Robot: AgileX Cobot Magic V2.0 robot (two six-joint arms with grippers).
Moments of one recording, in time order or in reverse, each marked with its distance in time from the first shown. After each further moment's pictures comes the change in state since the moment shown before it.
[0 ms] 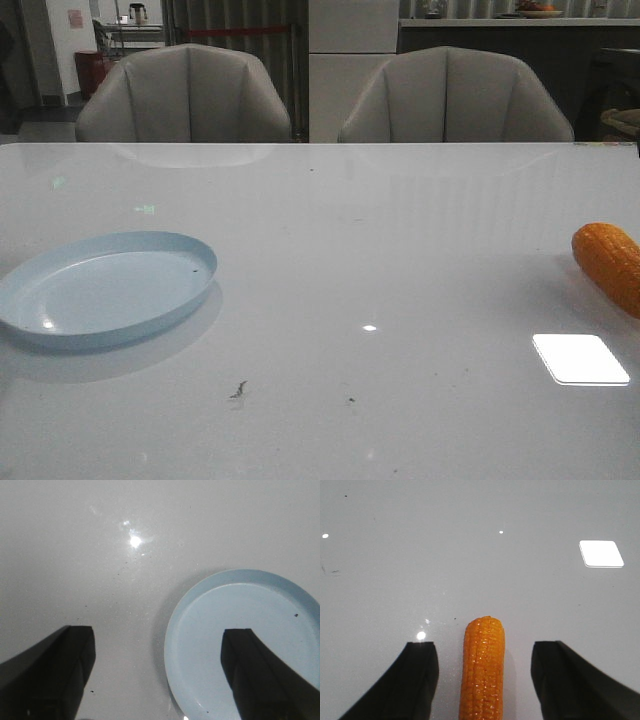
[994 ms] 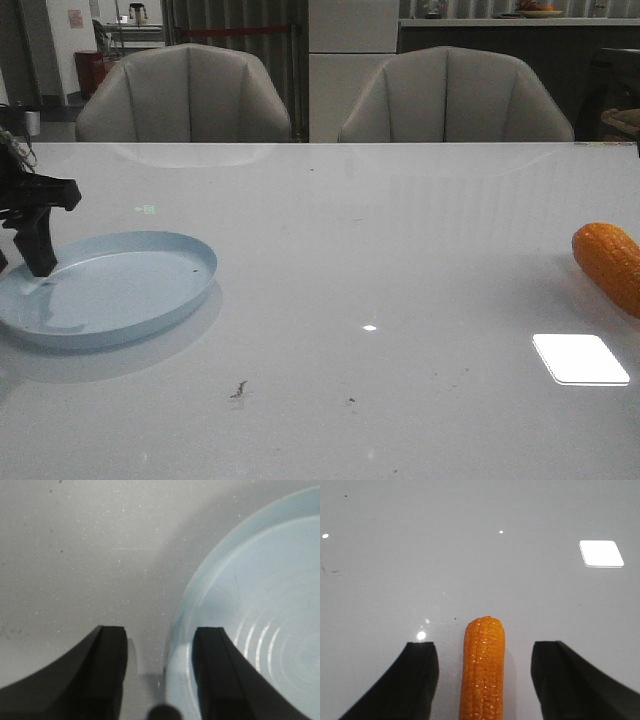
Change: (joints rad) left arm 0.000 0.384 -0.117 -0.038 0.086 0.000; right arm 0.000 0.000 0.000 0.000 0.000 0.000
